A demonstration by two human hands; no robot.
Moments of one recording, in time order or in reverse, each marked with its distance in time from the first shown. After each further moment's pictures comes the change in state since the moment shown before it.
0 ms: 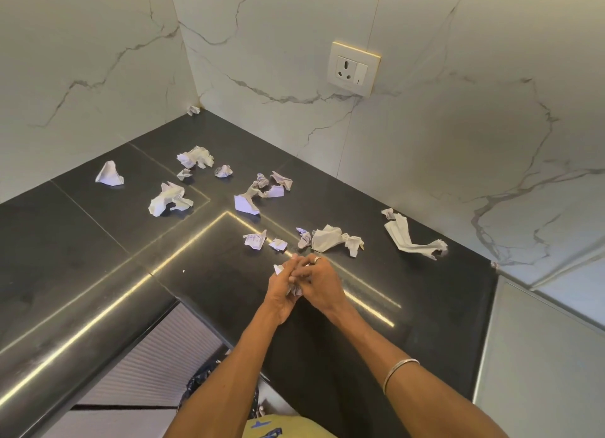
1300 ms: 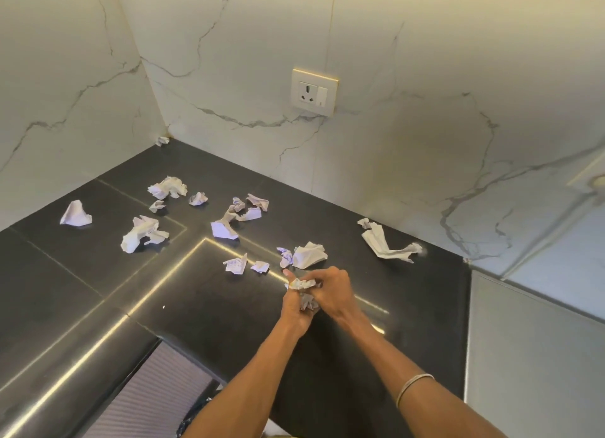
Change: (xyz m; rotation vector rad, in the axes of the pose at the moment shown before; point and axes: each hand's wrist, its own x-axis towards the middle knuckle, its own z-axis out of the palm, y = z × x) left_hand 0.012 -0.025 0.058 -0.072 0.002 -0.118; right_hand -0.006 0.007 -0.050 0.084 0.117 0.217
